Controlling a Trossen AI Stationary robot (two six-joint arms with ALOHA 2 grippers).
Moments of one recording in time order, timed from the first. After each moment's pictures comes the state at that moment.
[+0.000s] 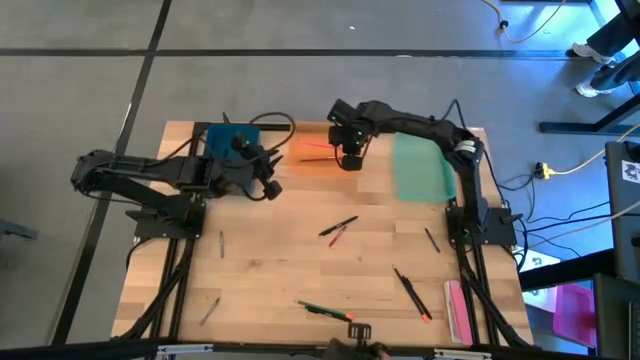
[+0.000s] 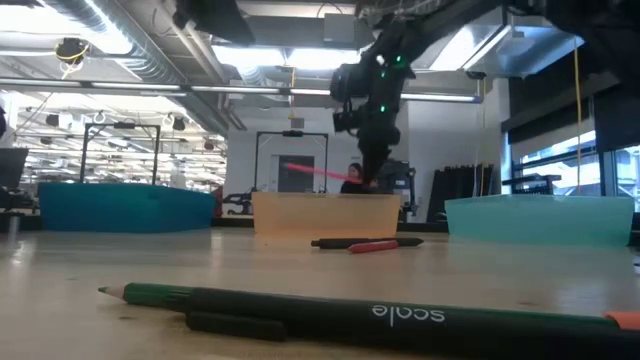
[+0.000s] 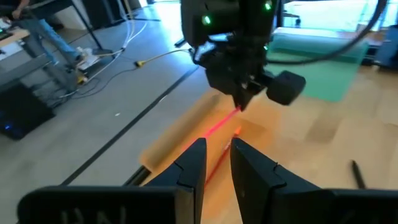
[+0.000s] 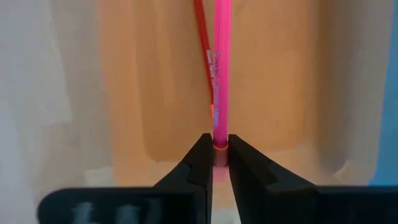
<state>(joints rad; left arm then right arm) -0.04 1.09 1.02 -0.46 -0.77 -0.18 -0.52 2.06 1.73 -0.97 0.02 -0.45</state>
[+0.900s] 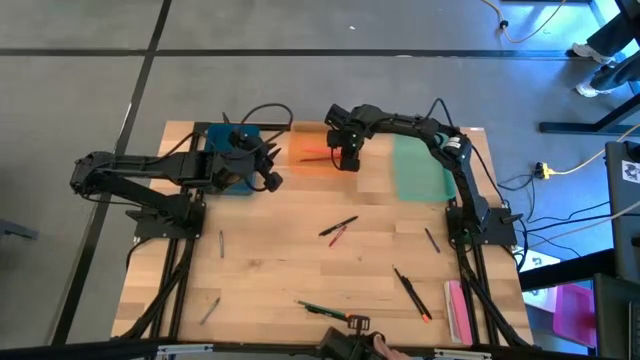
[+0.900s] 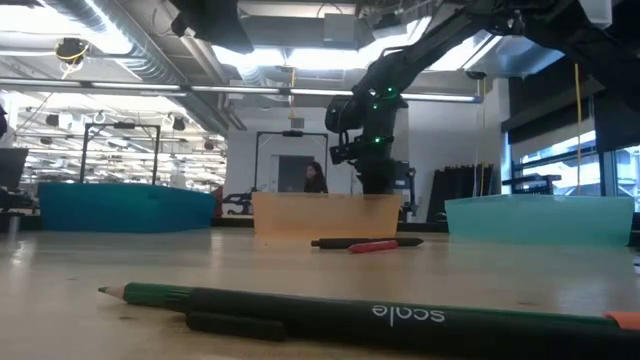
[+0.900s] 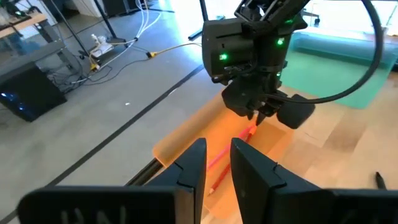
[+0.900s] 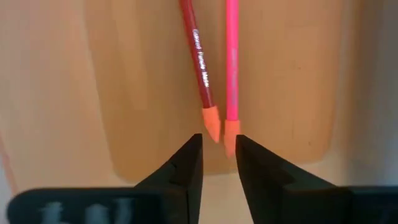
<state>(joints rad) 0.03 1.09 1.02 -0.46 -0.75 -0.21 -0.55 2.17 1.74 -0.93 0.04 -0.45</state>
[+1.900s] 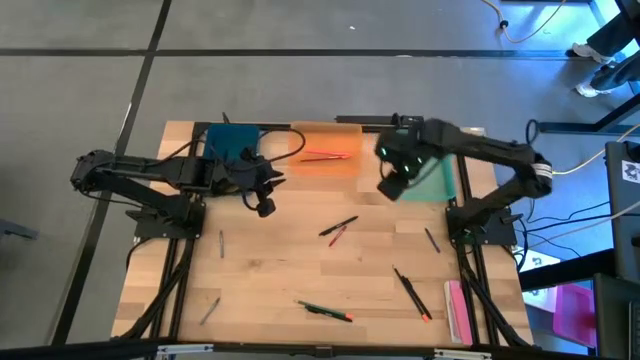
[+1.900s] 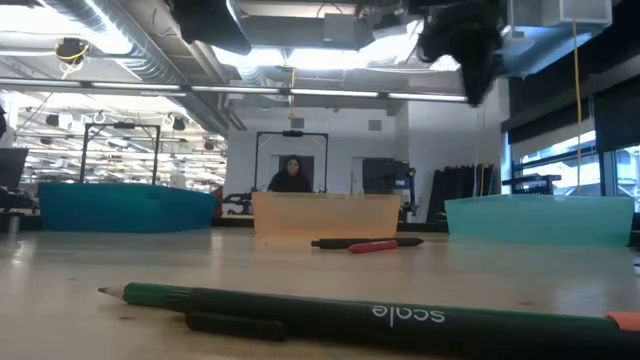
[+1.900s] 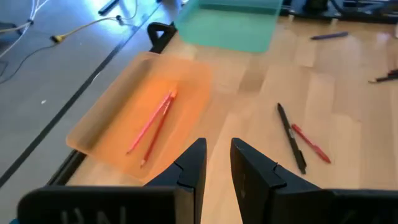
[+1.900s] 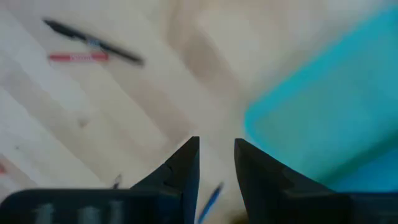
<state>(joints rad) -0.05 1.09 1.02 -0.57 -0.45 -0.17 -0.26 1.47 1.44 -1.42 0.00 0.47</state>
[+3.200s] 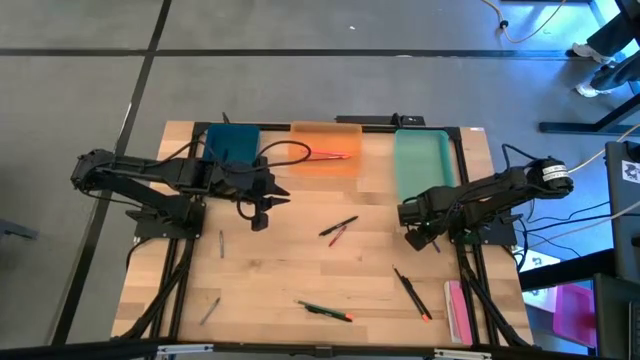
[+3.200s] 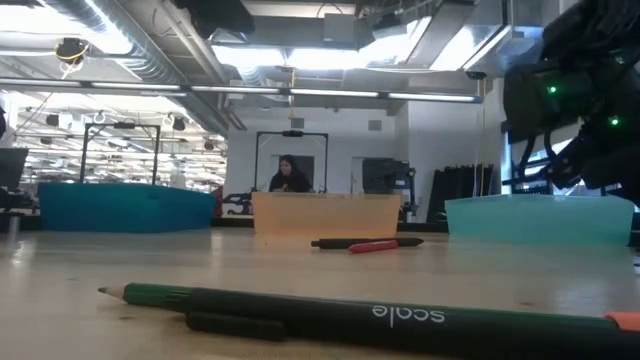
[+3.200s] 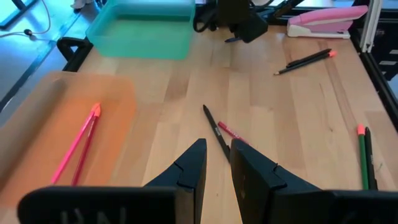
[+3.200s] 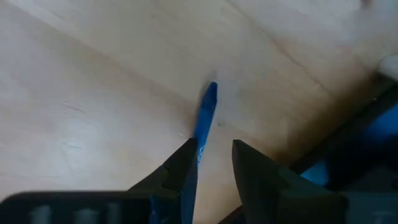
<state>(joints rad) -0.07 1.09 1.02 -0.51 -0.17 -0.10 0.06 1.32 0.55 -1.02 -0.16 1.01</state>
